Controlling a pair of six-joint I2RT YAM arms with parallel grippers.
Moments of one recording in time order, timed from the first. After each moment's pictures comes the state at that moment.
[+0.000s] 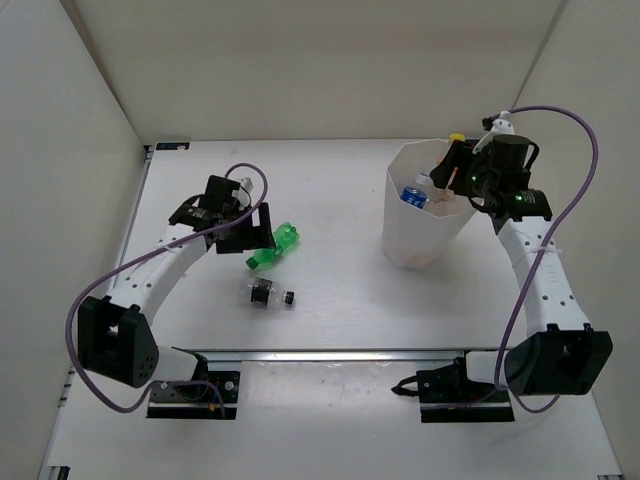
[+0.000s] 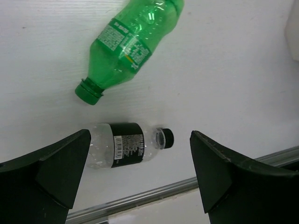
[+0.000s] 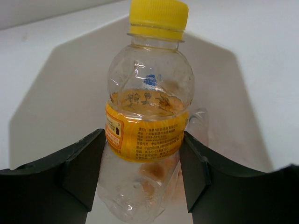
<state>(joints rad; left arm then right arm) -0.32 1.35 1.11 -0.72 0.14 -0.39 0.01 1.26 1.30 -0.47 -0.20 0.27</state>
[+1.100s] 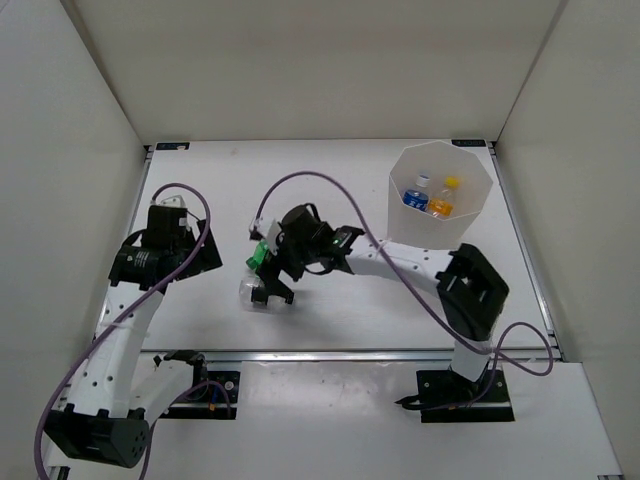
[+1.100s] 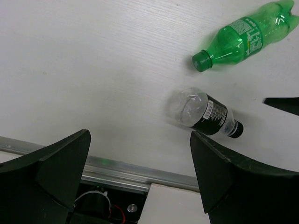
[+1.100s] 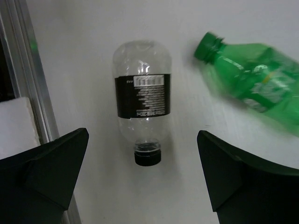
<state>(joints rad) -0.15 0.95 1.07 -1.05 -0.18 -0.40 0.96 1.79 1.39 -0.27 -0.35 -0.14</state>
